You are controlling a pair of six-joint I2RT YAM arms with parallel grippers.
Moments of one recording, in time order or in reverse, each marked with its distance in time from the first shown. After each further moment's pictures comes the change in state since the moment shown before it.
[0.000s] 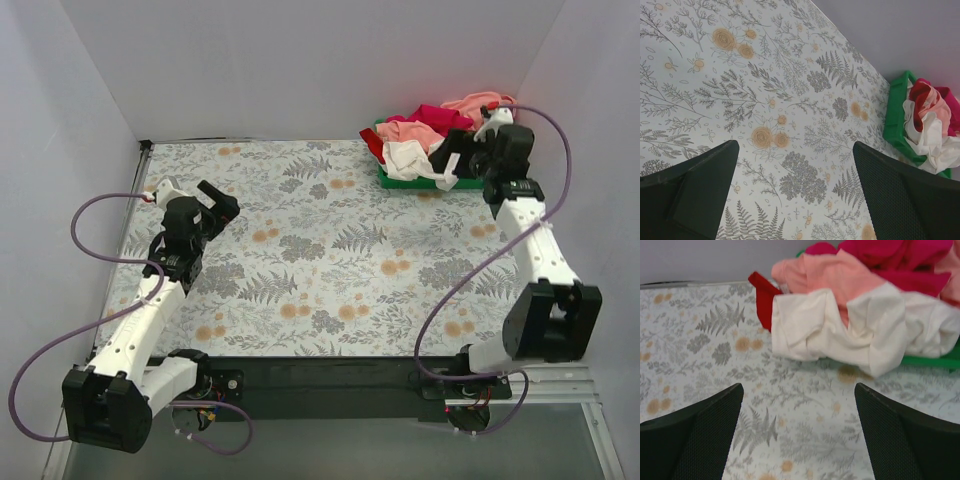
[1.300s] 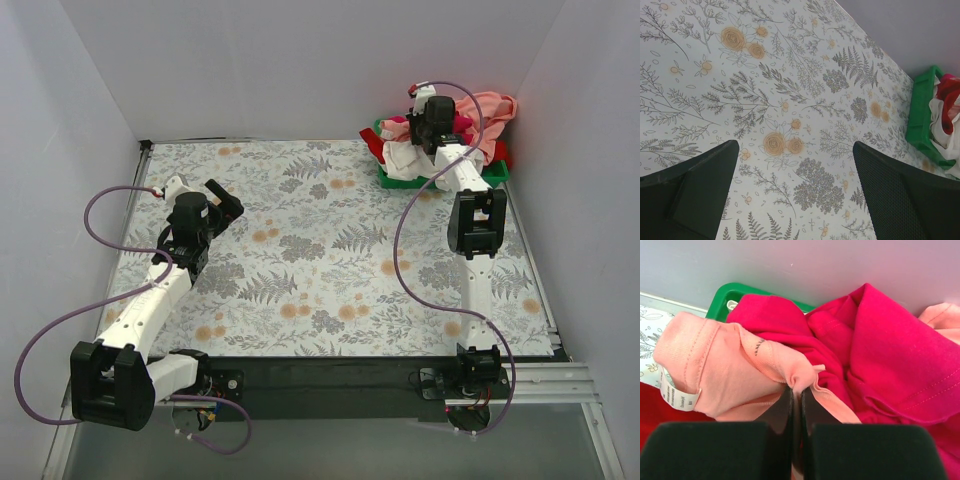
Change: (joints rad) left arm 0.000 0.126 0.000 0.075 -0.015 0.052; right arm 0.128 1.123 1.075 0.017 0.237 -0.402
